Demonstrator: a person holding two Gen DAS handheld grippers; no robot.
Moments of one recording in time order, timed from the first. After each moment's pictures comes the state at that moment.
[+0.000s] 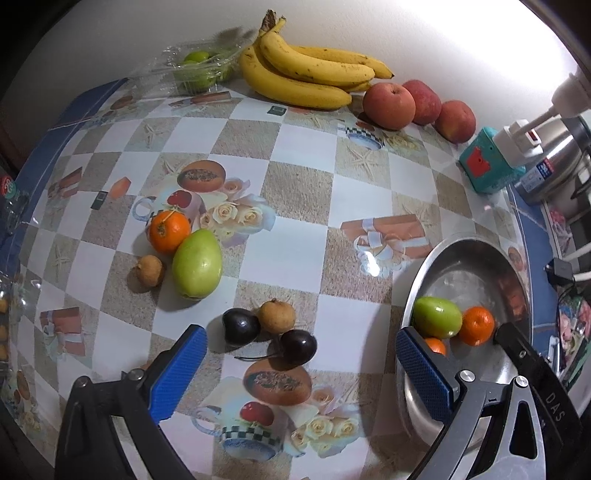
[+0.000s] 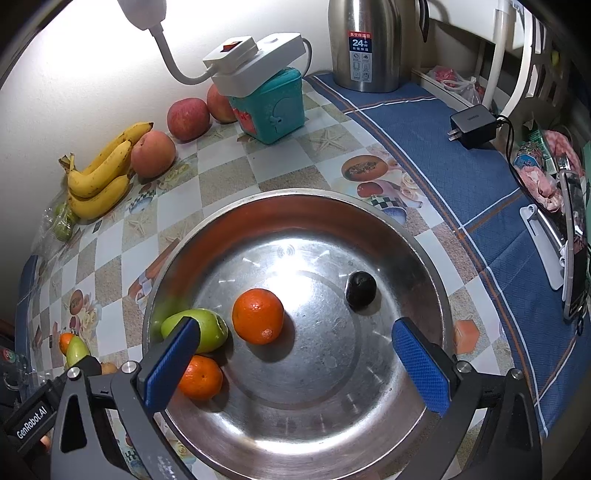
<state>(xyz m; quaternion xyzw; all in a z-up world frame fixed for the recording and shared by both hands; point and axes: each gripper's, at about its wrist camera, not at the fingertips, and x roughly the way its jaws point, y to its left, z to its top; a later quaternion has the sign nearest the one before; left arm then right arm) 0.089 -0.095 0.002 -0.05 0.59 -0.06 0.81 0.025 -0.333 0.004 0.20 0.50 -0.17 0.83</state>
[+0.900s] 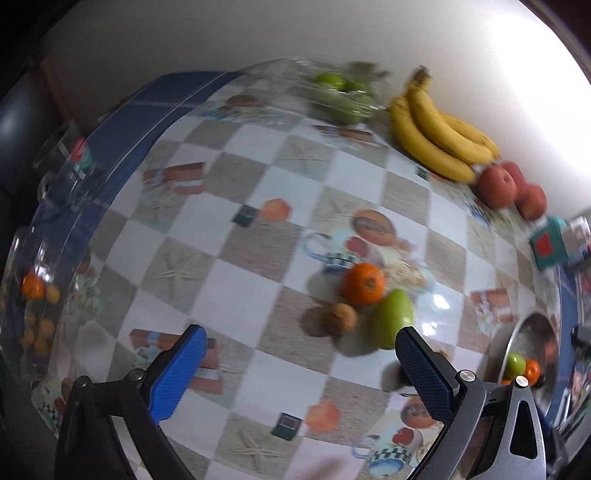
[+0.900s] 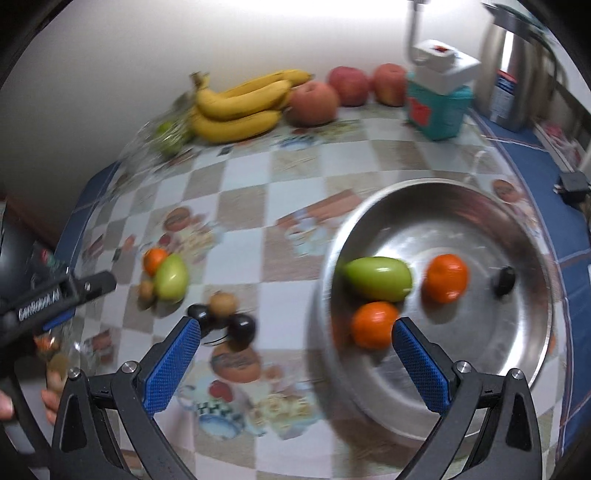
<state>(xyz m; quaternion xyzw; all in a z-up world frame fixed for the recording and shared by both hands) 0.103 0.060 0.014 -0.10 0.56 0.05 0.82 0.036 -0.194 0.015 0.12 0.52 0.01 0.85</state>
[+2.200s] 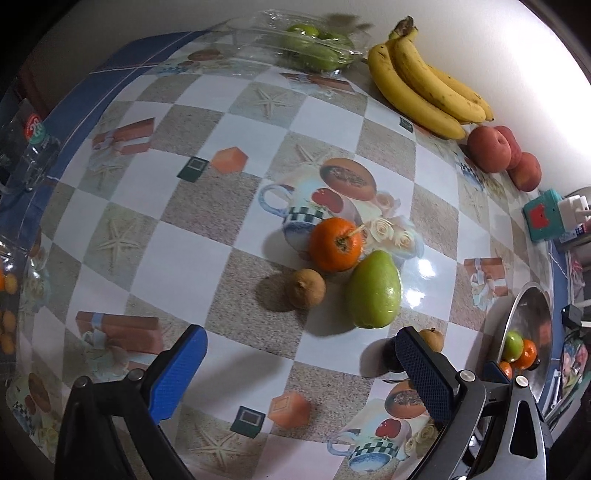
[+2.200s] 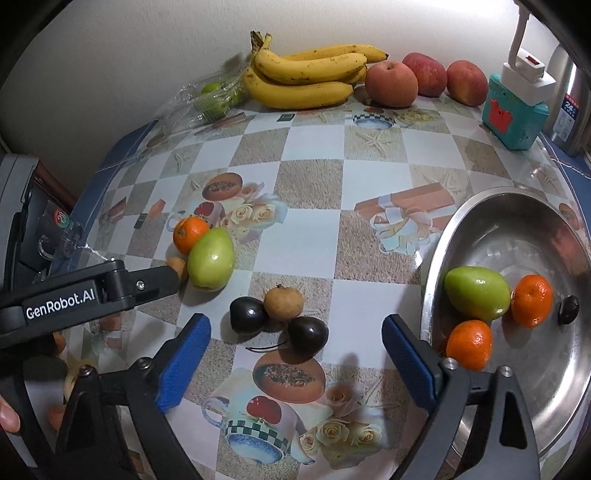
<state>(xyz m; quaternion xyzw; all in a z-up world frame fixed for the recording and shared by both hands) 0.113 0.028 -0.023 -0.11 0.61 -0.01 0.78 0.063 -0.150 -0.016 0.09 0.53 0.08 0.84</state>
